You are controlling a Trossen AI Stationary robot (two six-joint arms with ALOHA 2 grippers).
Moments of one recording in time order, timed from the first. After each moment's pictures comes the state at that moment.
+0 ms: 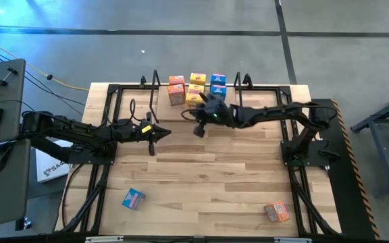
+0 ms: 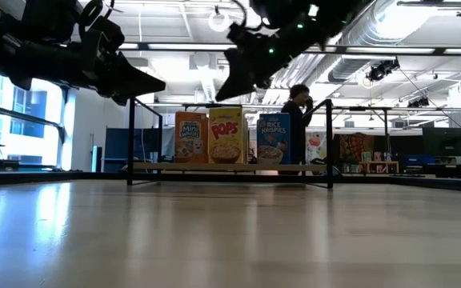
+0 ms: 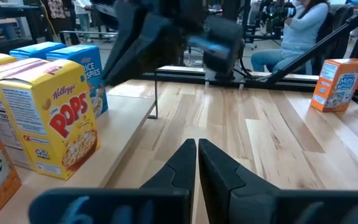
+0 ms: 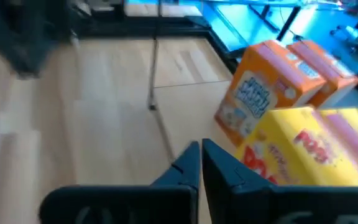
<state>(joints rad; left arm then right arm) 0.10 1.07 0.17 0.79 -0.06 -0.01 -0.17 1.73 1.18 0.05 0.24 -0.11</state>
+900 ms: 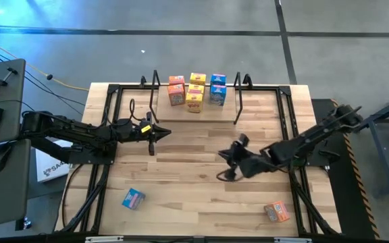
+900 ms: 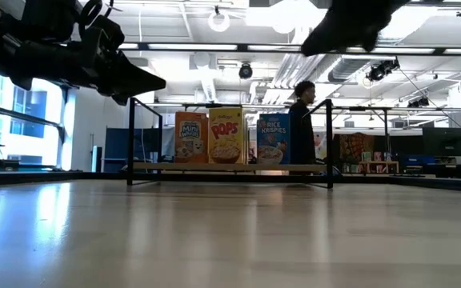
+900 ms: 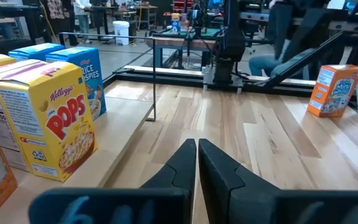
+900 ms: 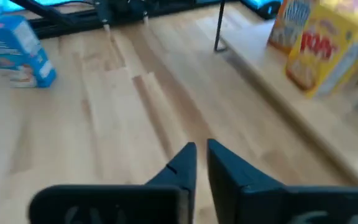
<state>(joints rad) 0.10 1.07 0.17 0.80 -0.06 -0.03 0.44 1.37 0.90 -0.23 0.71 0.50</state>
